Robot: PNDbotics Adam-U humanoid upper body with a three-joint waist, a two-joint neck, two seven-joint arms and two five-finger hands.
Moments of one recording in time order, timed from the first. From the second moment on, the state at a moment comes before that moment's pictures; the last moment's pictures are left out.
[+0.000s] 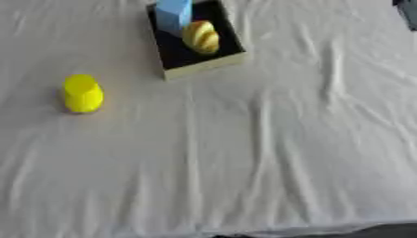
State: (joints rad) left arm -0.74 0.80 -0.11 -1.69 -0.44 -0.15 -0.15; right arm -0.30 -1.03 -0.07 -1.99 -0.01 -0.32 -0.11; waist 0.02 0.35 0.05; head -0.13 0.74
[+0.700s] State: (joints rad) left arm -0.96 0.74 -0.37 -1.35 -0.60 -0.27 -0.36; right arm -0.26 -1.00 -0.10 -1.99 -0.01 -0.36 -0.18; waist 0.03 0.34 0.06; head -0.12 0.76
